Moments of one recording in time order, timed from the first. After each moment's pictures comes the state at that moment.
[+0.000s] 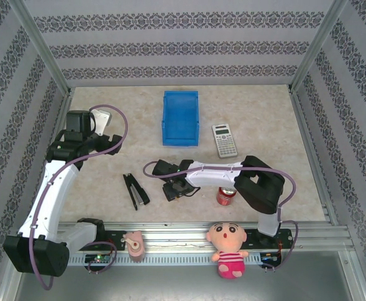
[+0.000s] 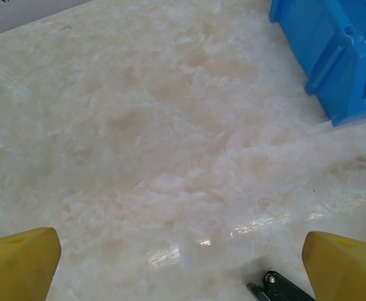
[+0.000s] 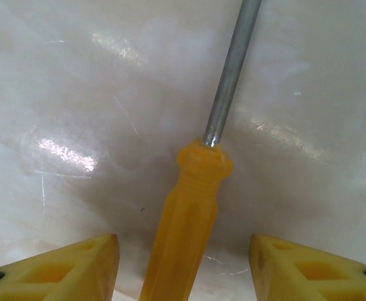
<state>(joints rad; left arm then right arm) -0.05 1.07 1.10 -0.80 0.03 0.23 1.07 1.89 1.20 -0.70 0.07 0.64</state>
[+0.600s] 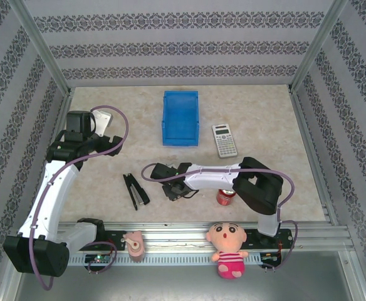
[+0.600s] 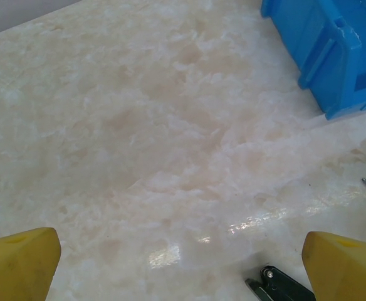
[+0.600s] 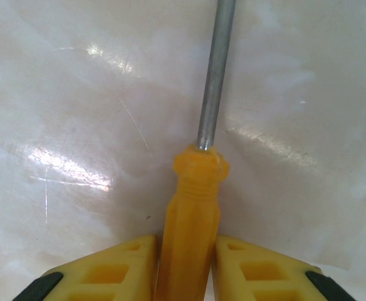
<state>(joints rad) -0.05 1.07 1.10 -0.80 0.05 0.26 1.10 1.89 1.19 -0.67 0.13 0.64</state>
